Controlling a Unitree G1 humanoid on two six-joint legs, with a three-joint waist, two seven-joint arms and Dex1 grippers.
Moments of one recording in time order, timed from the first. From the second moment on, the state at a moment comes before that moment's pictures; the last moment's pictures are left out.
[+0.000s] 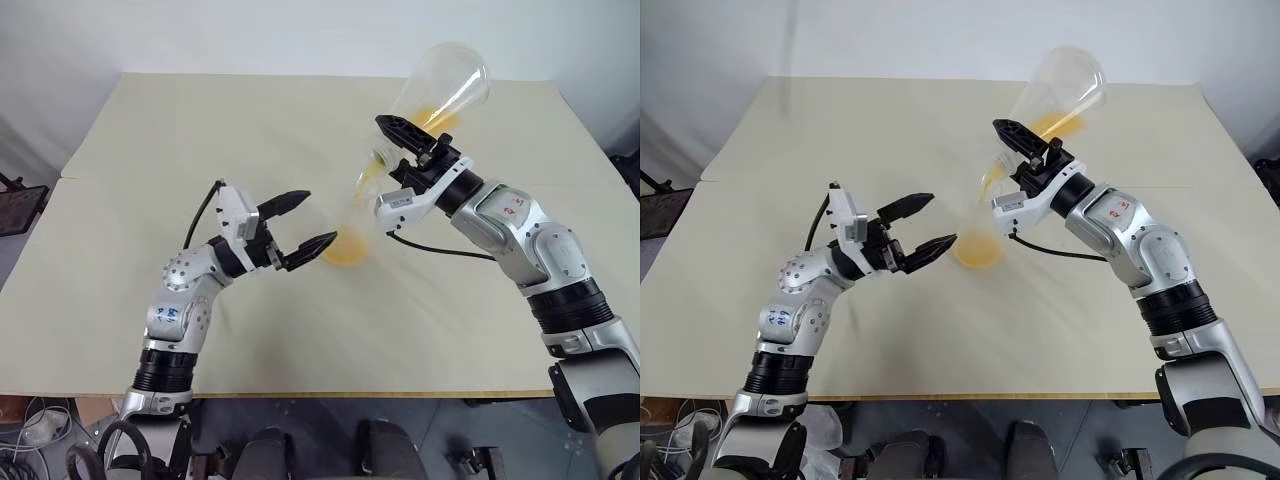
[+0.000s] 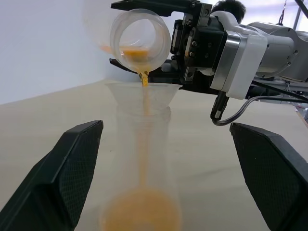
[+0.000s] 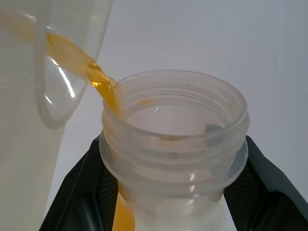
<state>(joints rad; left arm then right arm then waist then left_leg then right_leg) -0.50 0.32 0.02 0.00 -0.45 0.15 -0.82 -0.84 -0.68 0.27 0.18 -0.92 -0.44 0.07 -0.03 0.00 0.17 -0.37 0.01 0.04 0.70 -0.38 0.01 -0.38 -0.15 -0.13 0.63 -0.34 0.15</state>
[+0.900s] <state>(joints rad) -0.50 0.32 0.02 -0.02 -0.45 0.15 -0.82 -0.86 -0.69 0.27 0.21 -0.93 -0.48 0.03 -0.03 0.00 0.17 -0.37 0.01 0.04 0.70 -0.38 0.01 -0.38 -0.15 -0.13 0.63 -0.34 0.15</state>
